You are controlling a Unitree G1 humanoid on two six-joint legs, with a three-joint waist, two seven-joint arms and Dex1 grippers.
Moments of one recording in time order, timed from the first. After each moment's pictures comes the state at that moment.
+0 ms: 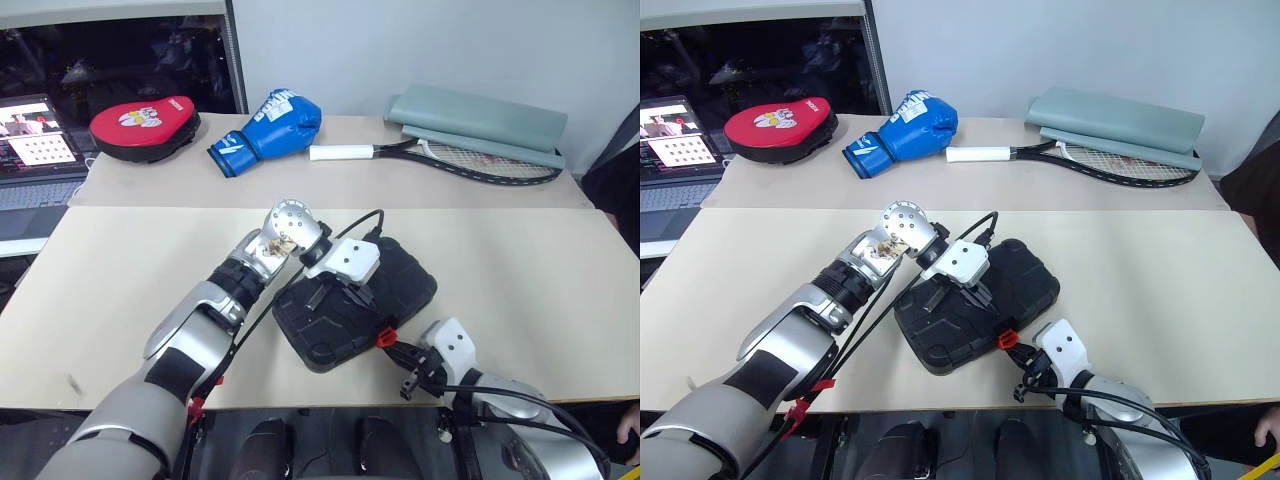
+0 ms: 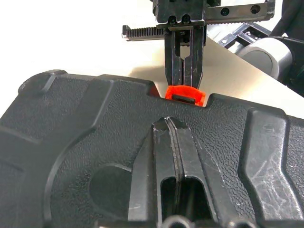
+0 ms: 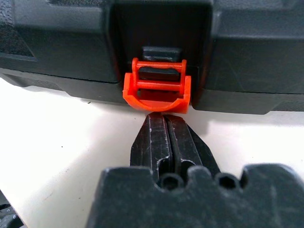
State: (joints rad) left arm -1.07 0.26 -0.59 0.69 -0.10 -0.21 -1.59; right arm 0.25 -0.49 0.07 -0.62 0.25 0.58 0.56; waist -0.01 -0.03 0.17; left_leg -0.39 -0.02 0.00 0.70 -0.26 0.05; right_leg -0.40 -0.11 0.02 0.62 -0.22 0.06
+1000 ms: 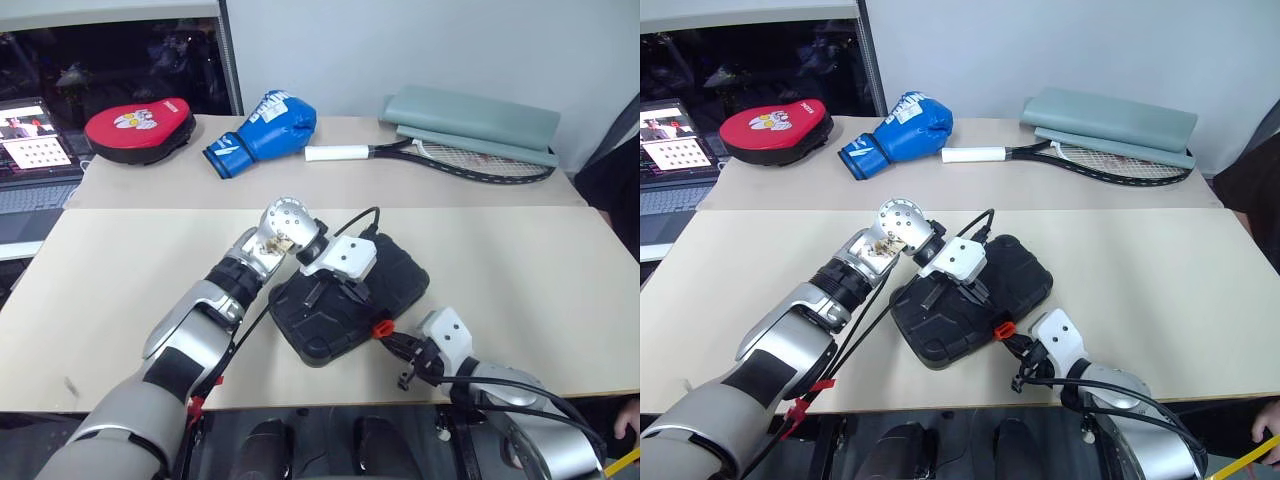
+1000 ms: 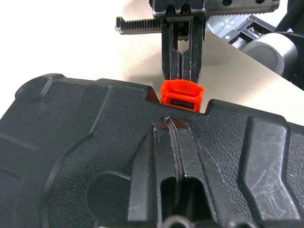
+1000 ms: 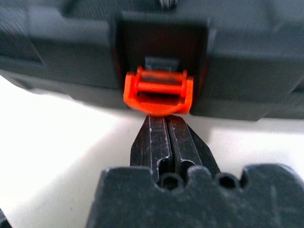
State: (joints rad) left arm -1.06 0.25 -0.57 0.71 -0.07 -0.22 -1.59; right arm 0.18 -0.50 0.09 -0.62 0.26 0.60 0.56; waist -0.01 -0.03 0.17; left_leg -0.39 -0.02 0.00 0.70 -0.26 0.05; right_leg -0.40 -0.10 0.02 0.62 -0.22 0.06
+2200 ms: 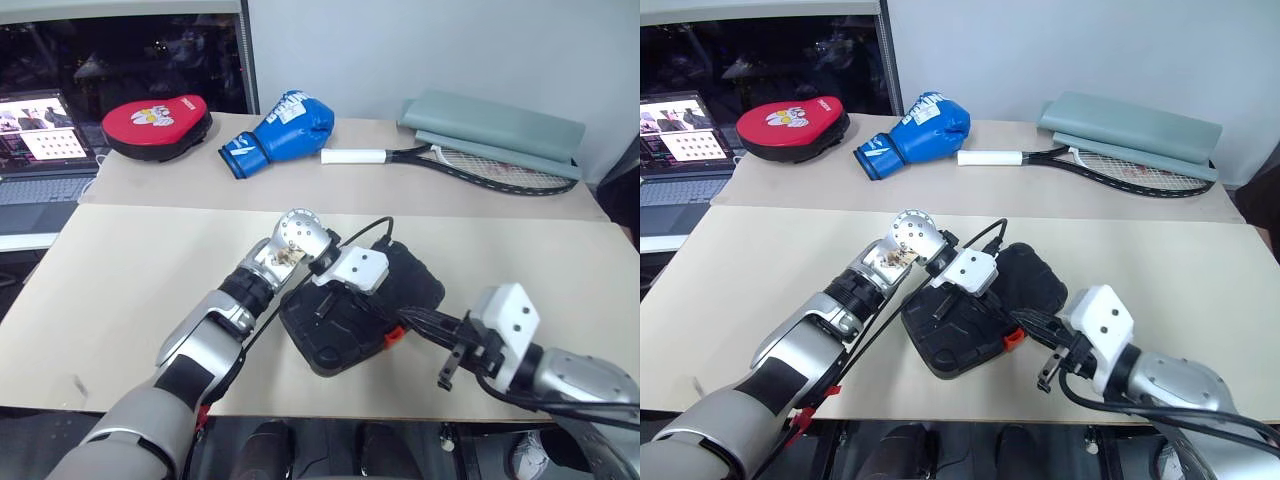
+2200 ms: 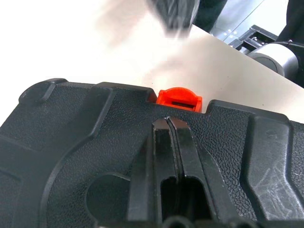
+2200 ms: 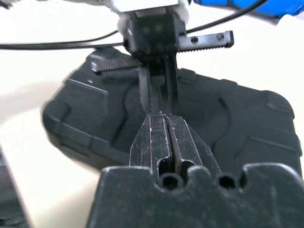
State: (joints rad) left arm -1.03 0.20 -0.54 0.69 -0.04 -0.24 -1.59; right arm 0.33 -0.70 -0.28 -1.01 0.57 0.75 0.64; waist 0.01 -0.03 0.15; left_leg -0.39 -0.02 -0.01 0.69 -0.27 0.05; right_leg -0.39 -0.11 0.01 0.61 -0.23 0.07
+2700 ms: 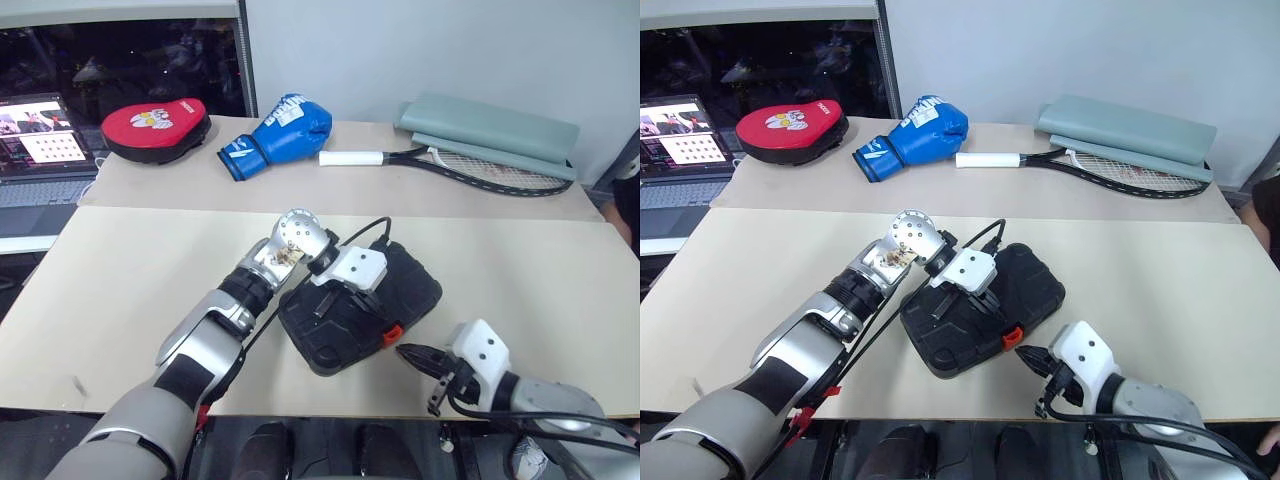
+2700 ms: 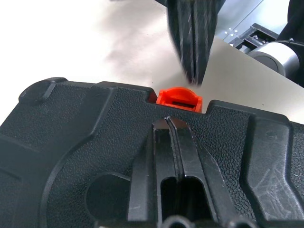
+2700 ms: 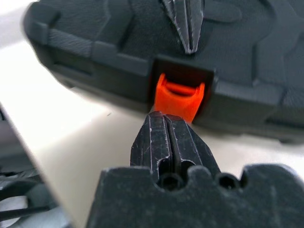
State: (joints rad) left arm -1.03 0.20 -0.54 0.71 -0.04 -0.24 -1.59; right arm 0.27 -0.68 -0.01 -0.75 0.33 0.60 0.61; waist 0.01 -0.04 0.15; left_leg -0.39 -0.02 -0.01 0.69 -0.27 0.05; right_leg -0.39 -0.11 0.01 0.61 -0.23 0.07
